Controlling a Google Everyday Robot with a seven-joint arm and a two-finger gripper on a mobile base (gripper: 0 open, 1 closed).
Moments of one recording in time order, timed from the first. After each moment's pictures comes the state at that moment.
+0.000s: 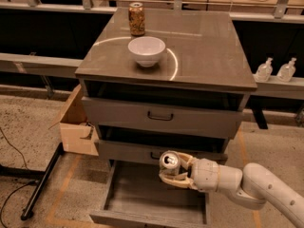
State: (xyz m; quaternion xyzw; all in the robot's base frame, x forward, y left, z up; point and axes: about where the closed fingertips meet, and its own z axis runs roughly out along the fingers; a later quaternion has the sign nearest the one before) arm 0.462 -0.055 0.645 -0.48 0.53 0.37 0.59
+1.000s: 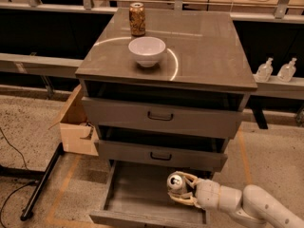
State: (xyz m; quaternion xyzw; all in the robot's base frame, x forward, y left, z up) arm 0.459 -0.091 0.520 -0.50 0.58 0.31 0.57
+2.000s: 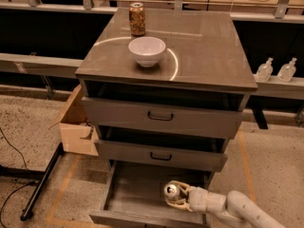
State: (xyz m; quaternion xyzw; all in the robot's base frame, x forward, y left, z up) arm 0.491 -0.092 0.368 -0.51 0.57 0.31 0.56
